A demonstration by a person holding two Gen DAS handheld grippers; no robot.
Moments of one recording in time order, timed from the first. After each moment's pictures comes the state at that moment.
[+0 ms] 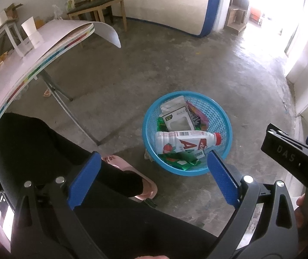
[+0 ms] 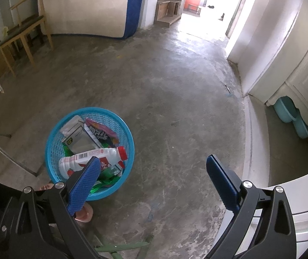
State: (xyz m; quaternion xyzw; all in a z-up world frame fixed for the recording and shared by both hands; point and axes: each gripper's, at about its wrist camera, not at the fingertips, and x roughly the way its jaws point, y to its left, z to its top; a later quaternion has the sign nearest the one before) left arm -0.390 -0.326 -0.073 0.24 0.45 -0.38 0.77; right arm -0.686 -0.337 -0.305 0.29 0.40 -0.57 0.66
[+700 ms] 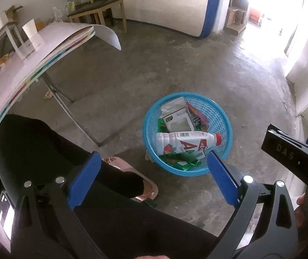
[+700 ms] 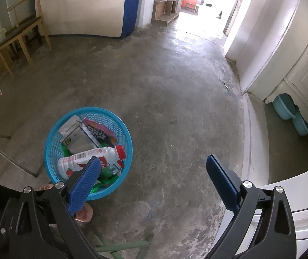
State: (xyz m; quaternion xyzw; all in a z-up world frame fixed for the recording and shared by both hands) left arm -0.396 -0.320 -0.070 0.24 0.44 -0.38 0.78; right arm -0.694 -0.337 -0.306 0.30 0.40 -0.58 0.65
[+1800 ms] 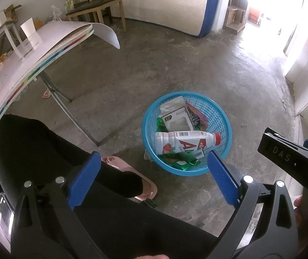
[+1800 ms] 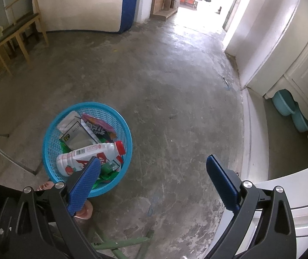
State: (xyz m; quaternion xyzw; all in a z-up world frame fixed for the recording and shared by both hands) left arm -0.392 -0.324 -0.073 0.24 0.45 -0.38 0.77; right arm -0.689 -0.332 -0.316 0.31 0.41 -0.58 0.63
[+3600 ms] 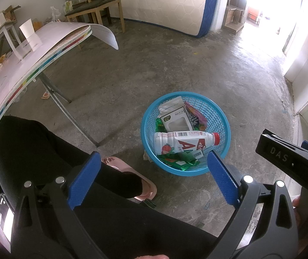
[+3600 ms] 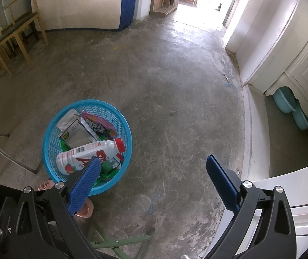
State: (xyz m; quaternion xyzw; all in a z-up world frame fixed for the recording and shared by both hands) left arm -0.394 -0.328 -0.071 0.24 0.45 -0.38 0.77; right arm -0.688 -0.332 -0.317 0.32 0.41 -0.57 0.63
